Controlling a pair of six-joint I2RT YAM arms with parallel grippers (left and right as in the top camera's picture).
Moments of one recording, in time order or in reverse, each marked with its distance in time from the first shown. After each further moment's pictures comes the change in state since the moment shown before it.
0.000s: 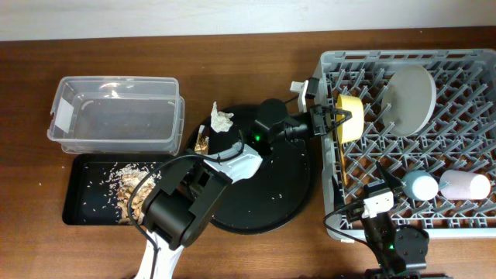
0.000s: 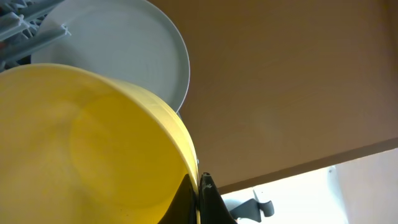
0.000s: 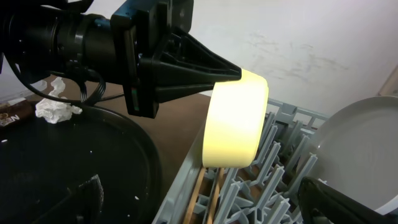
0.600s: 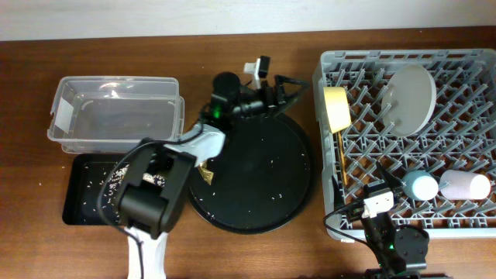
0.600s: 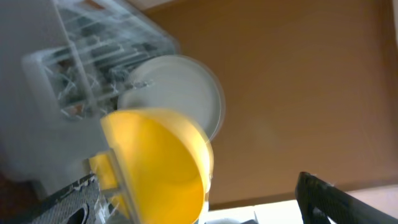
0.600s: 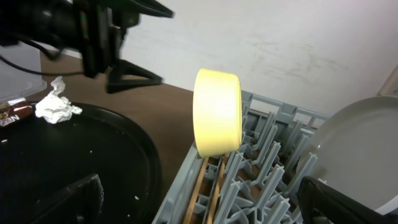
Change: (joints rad) left arm 0.262 -0.039 -0.002 -0.171 0.169 -0.013; right arm 0.000 0.000 0.000 0.000 0.000 0.000
